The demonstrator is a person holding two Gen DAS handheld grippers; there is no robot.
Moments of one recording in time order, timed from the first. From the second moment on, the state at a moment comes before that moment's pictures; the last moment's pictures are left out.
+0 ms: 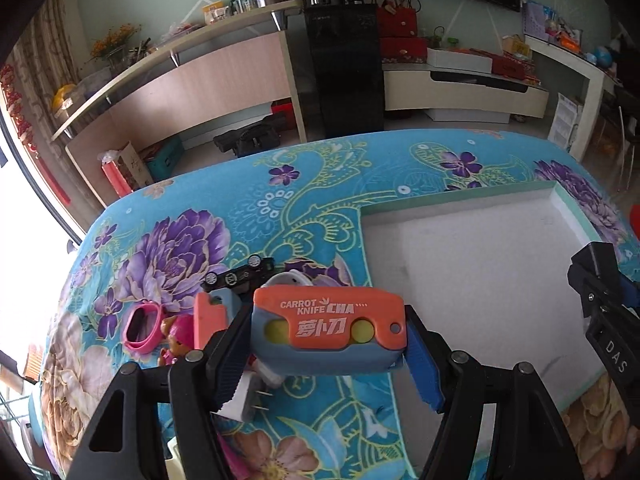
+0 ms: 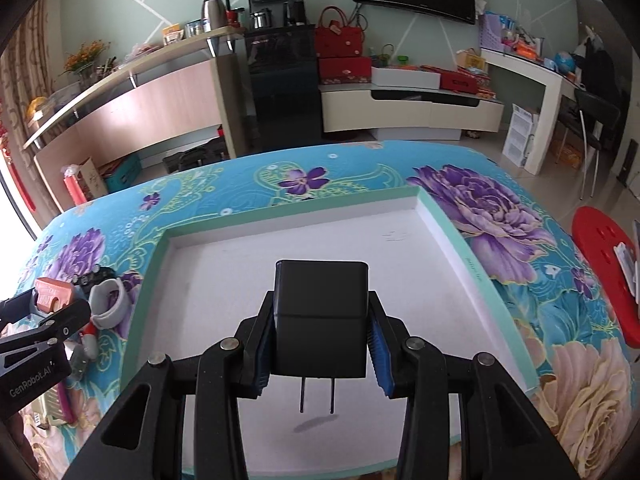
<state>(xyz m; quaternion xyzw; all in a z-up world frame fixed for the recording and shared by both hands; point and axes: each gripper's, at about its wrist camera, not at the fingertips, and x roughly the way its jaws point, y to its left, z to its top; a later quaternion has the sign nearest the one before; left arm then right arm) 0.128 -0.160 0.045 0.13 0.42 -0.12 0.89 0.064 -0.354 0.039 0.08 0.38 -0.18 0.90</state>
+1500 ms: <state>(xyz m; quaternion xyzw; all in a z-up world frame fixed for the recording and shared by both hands) 0.139 -0.221 0.021 0.14 0.43 -0.15 0.88 0.054 -0.400 0.018 0.12 0.41 -0.24 0.87</state>
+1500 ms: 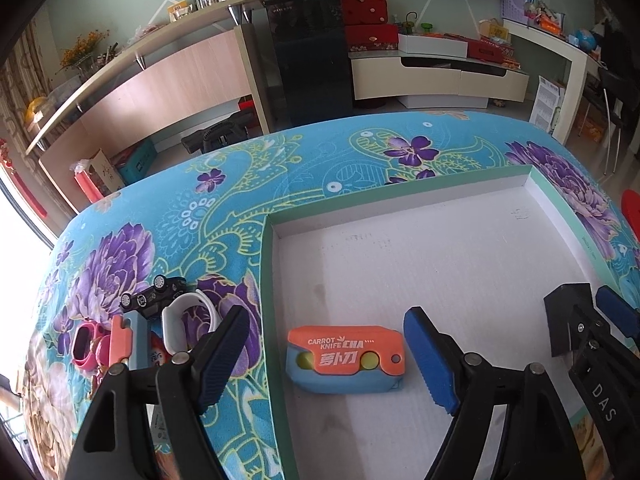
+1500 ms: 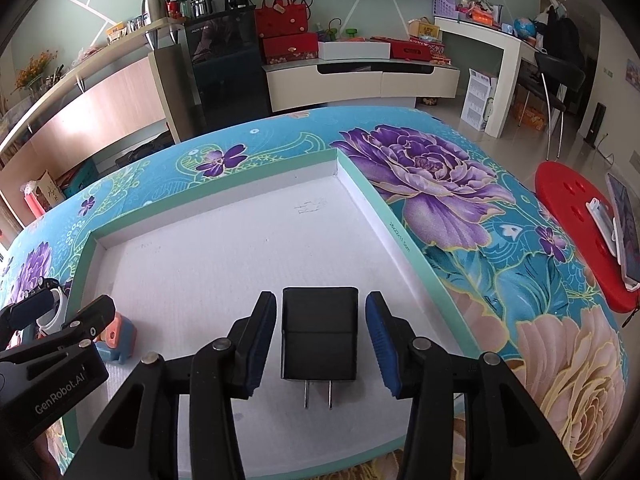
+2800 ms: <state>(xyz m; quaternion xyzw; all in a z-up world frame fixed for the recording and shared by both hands) 0.152 -0.117 0.039 0.08 0.42 -0.05 0.91 0.060 -0.371 0.041 0.11 0.37 -0.20 0.90</state>
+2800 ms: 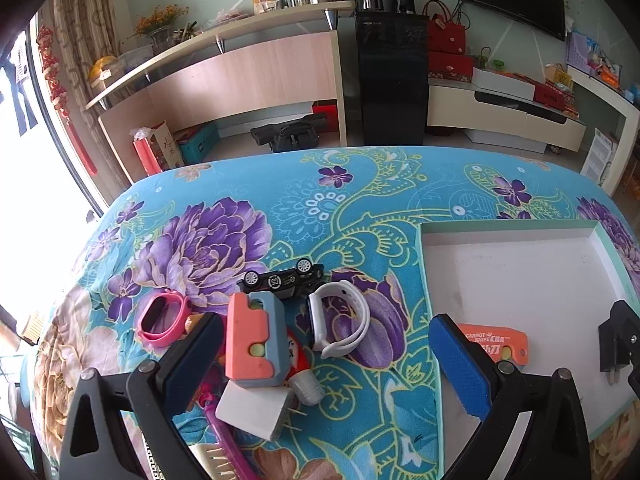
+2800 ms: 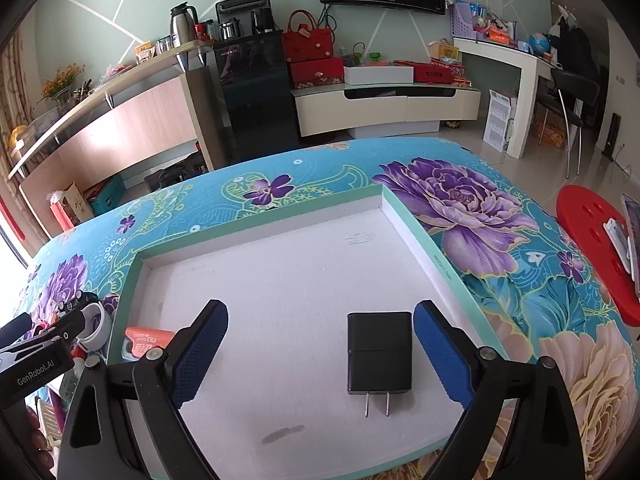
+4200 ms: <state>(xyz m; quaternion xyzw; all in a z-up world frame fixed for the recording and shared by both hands) 0.082 0.105 0.014 -0.02 0.47 0.08 0.88 0.062 -0.143 0.042 0.01 0.39 0.11 0.91</state>
